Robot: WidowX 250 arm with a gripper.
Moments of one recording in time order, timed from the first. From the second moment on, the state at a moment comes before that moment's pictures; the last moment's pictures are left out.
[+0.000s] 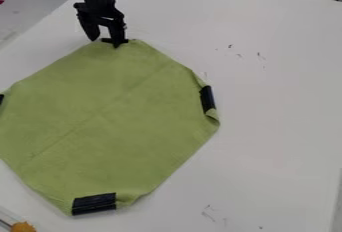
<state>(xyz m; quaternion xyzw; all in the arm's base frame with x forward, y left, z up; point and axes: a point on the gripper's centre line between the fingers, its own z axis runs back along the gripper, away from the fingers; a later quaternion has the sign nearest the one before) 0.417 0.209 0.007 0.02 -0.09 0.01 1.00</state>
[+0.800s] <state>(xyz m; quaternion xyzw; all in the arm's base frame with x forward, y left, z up) 0.388 0.207 0.023 0.05 -0.09 -0.02 0.99</state>
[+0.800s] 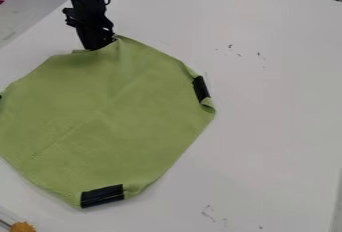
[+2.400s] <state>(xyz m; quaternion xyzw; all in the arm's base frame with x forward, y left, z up) 0.202 0.192 0.028 0.03 -0.07 0.06 1.00</state>
